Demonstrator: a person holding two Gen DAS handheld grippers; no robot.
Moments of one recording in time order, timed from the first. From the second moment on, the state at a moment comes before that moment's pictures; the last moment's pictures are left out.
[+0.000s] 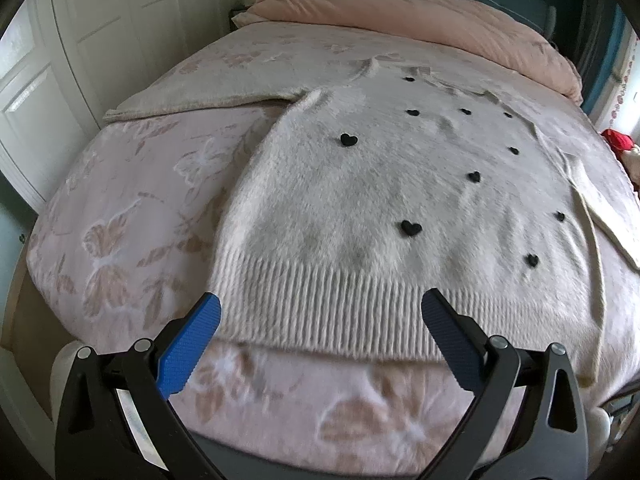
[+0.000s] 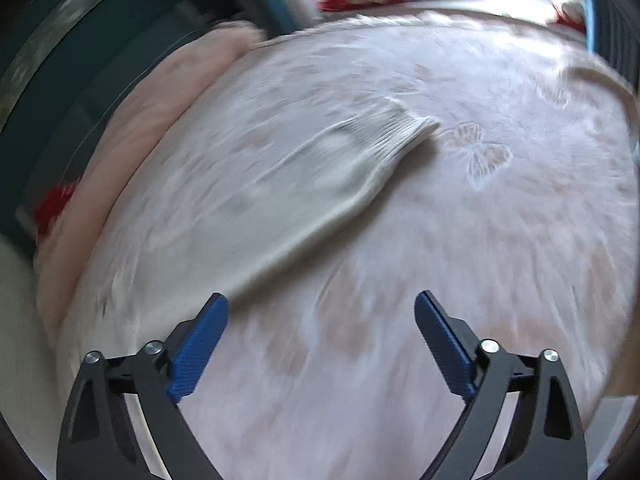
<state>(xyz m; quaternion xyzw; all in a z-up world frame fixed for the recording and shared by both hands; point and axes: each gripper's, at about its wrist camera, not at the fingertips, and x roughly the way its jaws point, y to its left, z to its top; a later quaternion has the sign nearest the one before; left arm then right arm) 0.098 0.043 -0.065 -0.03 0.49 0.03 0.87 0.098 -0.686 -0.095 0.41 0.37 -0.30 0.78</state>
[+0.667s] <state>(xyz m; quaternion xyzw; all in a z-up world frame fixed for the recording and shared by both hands) 0.154 0.045 -0.075 -0.10 0.48 0.00 0.87 0.287 -0.555 0.051 0.33 0.24 0.03 0.91</state>
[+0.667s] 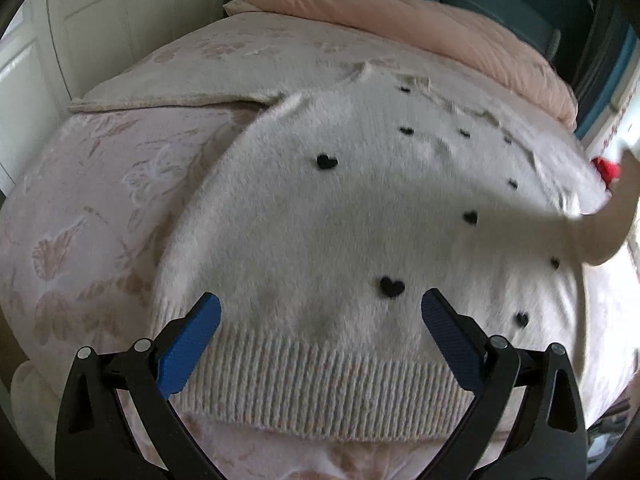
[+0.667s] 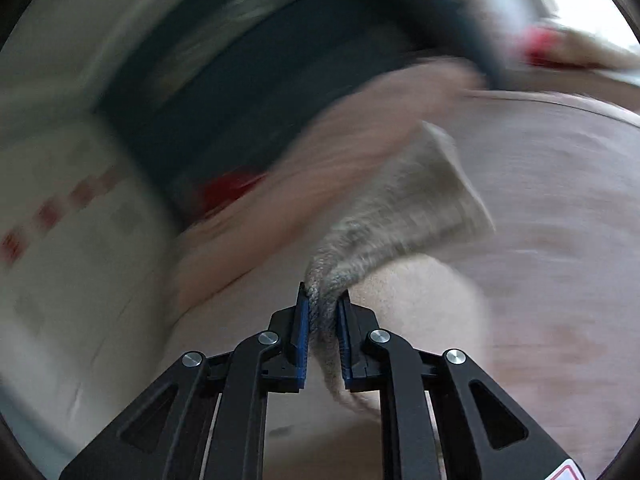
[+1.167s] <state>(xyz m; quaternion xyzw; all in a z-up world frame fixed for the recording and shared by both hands) 0.331 0.048 -0.069 -0.22 0.47 -0.09 0.85 0.292 -0.446 -0.083 0.37 0.41 0.05 0.83</state>
